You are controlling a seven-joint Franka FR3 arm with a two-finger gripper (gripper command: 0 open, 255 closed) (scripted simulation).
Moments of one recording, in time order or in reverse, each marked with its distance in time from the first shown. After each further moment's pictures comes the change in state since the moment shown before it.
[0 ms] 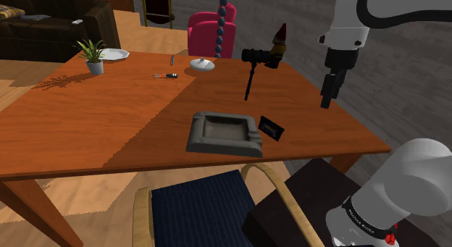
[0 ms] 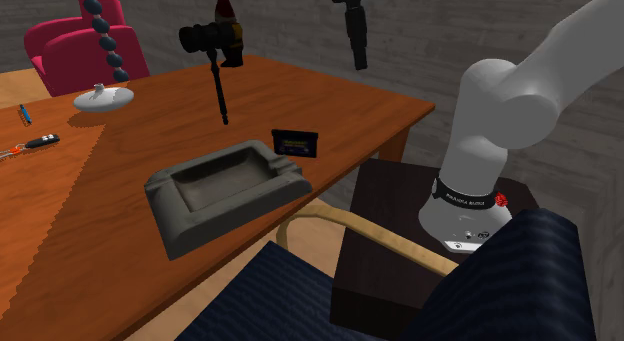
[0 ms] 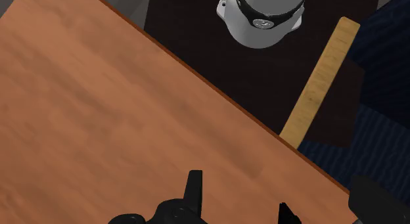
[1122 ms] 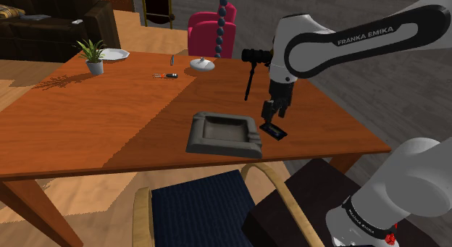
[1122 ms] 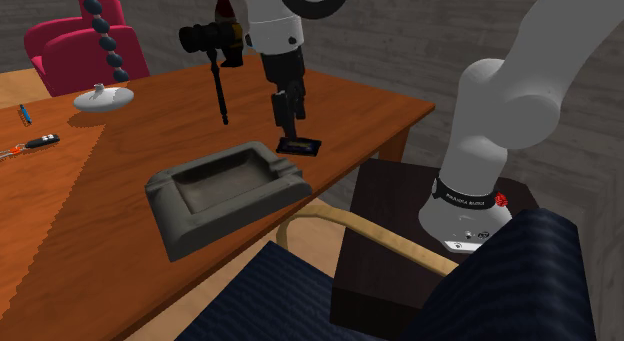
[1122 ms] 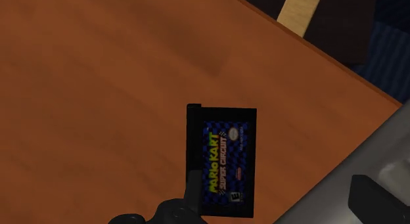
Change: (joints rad) arm 0.032 0.389 0.134 -0.042 0.072 0.501 0.213
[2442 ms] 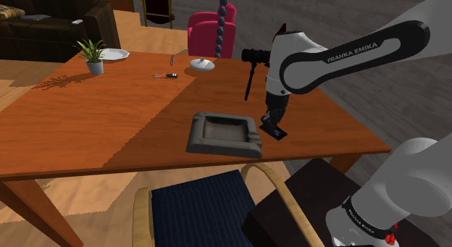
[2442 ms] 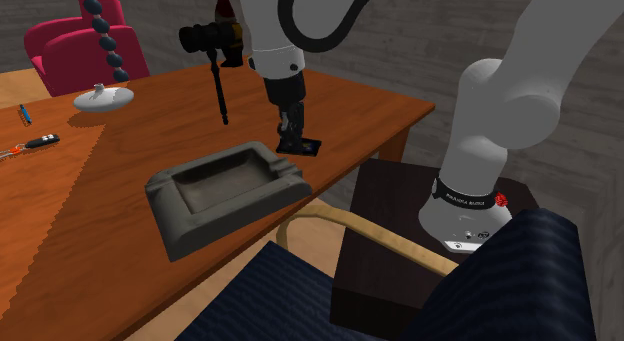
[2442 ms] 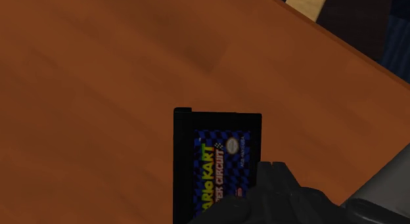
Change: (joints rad) arm 0.002 0.050 0.010 -0.069 0.000 0.122 0.013
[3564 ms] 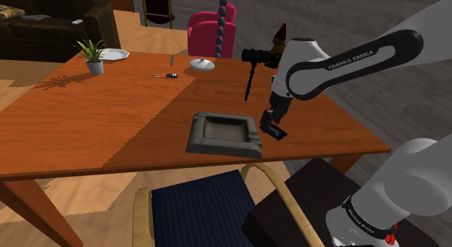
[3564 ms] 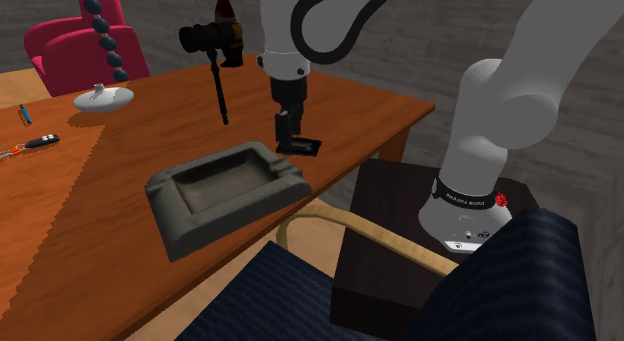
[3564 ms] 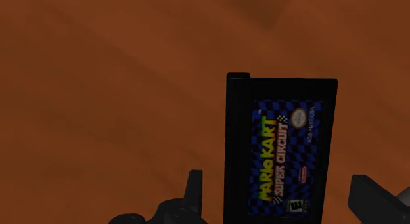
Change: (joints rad) arm -0.034 -0.009 -0.064 -0.088 0.001 0.219 -0.092
